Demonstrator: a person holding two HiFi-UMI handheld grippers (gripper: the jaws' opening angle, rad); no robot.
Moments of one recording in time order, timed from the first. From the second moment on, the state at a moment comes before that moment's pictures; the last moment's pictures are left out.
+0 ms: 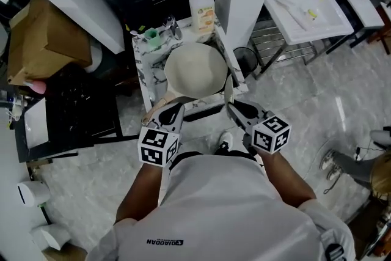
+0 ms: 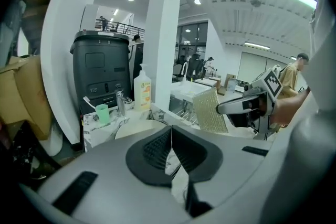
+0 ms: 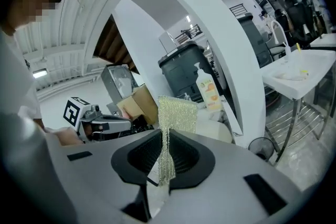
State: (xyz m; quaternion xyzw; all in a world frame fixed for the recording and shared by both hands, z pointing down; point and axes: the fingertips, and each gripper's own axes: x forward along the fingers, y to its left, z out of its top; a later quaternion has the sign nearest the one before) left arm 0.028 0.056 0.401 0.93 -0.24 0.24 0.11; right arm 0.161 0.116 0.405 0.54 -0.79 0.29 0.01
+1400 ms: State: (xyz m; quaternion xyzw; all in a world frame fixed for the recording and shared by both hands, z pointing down) left arm -0.036 -0.035 0.598 0.84 -0.11 0.52 0.08; right arm 0.123 -0.032 0.463 0.53 -0.78 0.32 0.08
